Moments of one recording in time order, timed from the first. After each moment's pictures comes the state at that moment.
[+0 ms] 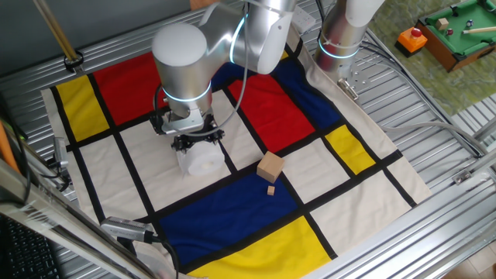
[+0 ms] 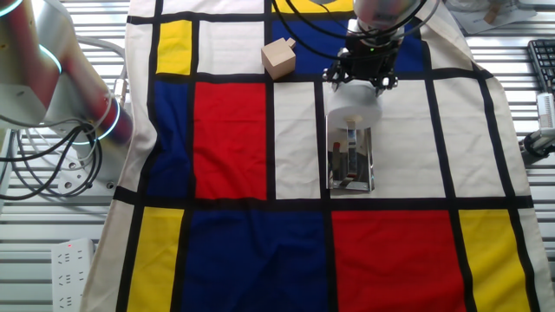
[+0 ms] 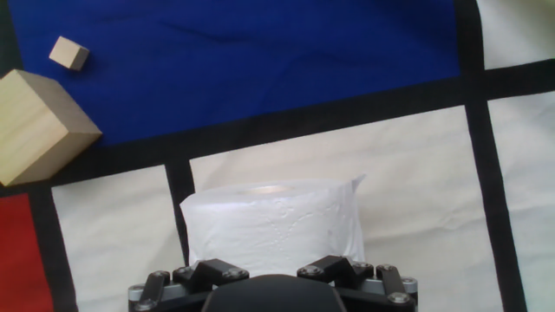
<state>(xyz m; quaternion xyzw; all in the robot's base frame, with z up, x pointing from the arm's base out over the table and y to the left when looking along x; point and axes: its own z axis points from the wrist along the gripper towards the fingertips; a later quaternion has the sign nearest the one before) 0.525 0.094 0.087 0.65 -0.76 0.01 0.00</state>
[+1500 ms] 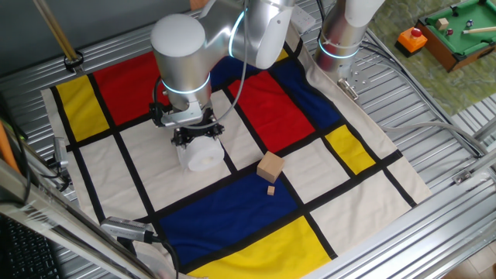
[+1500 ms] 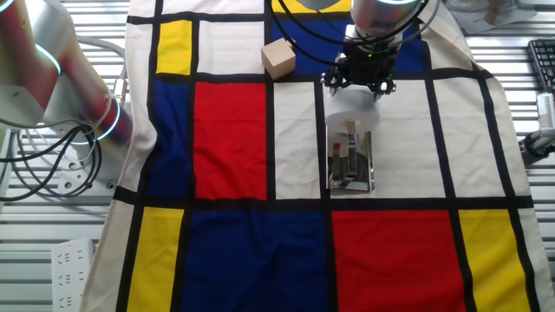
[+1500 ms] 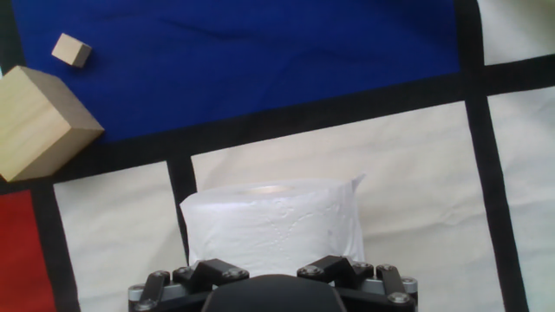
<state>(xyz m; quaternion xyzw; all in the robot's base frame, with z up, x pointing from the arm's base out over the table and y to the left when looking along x) 0.521 0.083 0.088 0.65 -0.76 0.00 0.00</state>
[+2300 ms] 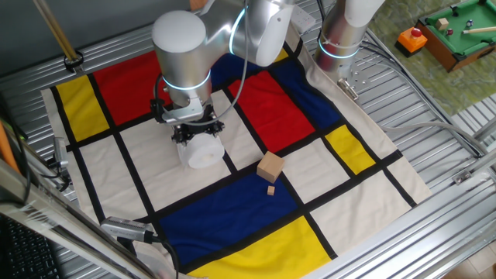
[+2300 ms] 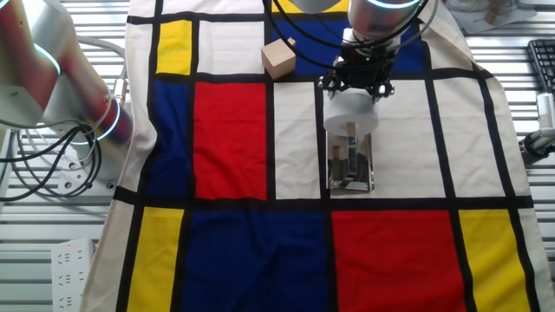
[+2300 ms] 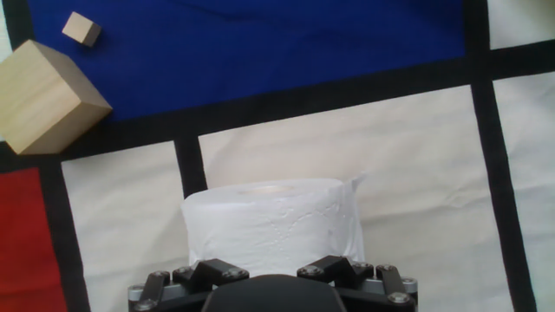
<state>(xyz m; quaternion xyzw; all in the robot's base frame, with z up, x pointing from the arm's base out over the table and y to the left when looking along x) 0.517 0.074 0.087 0.65 -0.76 0.00 0.00</state>
